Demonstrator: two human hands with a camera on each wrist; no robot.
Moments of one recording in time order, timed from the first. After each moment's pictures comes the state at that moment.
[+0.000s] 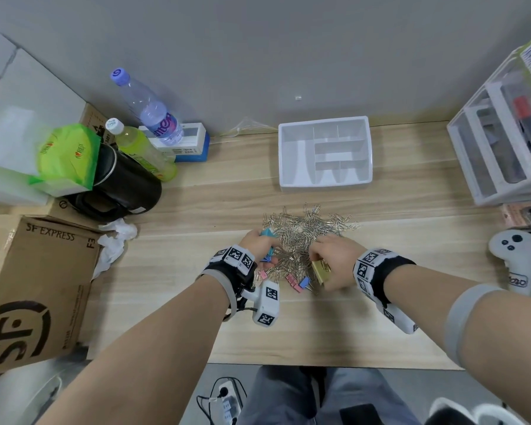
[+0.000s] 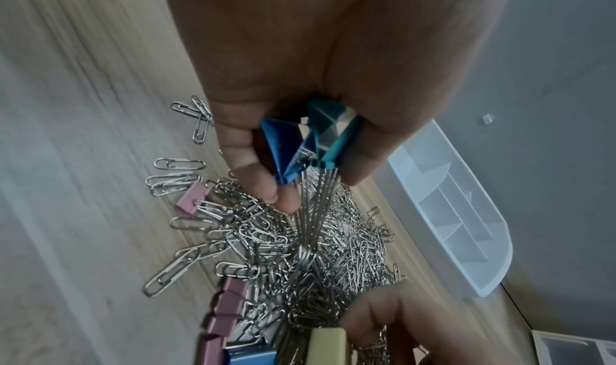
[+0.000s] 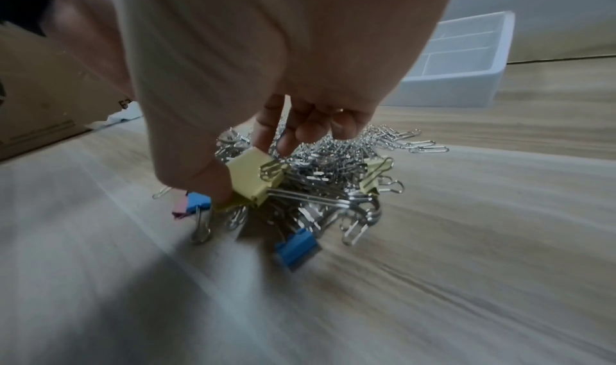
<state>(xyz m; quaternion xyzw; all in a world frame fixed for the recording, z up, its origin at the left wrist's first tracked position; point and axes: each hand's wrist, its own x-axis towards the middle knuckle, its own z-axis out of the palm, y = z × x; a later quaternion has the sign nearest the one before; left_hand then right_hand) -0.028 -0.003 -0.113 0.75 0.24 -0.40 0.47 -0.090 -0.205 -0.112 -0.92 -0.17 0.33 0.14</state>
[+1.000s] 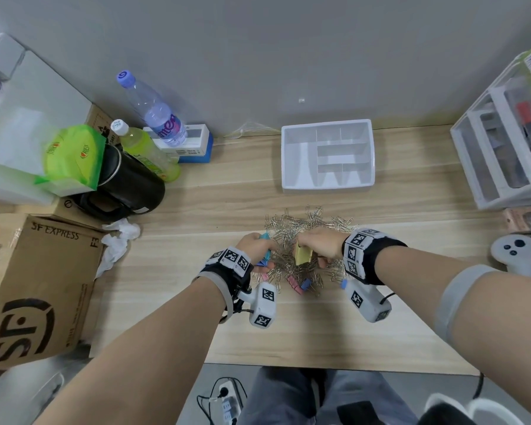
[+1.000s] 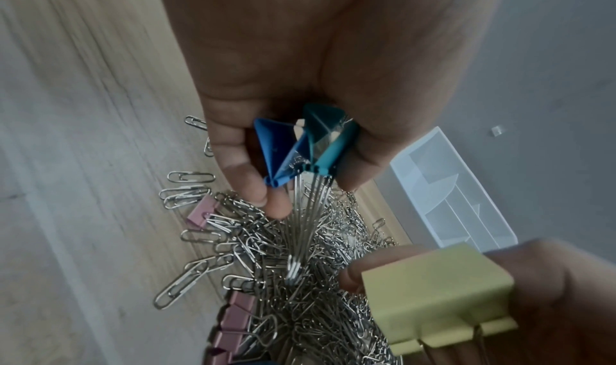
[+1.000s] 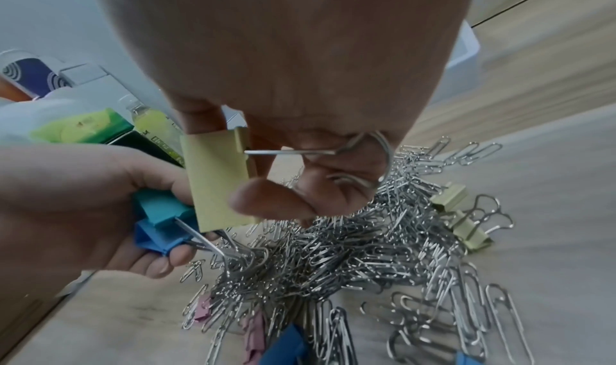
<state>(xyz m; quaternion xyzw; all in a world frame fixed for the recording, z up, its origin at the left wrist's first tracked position) -0.030 0.007 -0.104 0.76 0.25 -0.41 0.44 -0.050 -0.183 -0.087 -0.79 0.09 0.46 0.39</state>
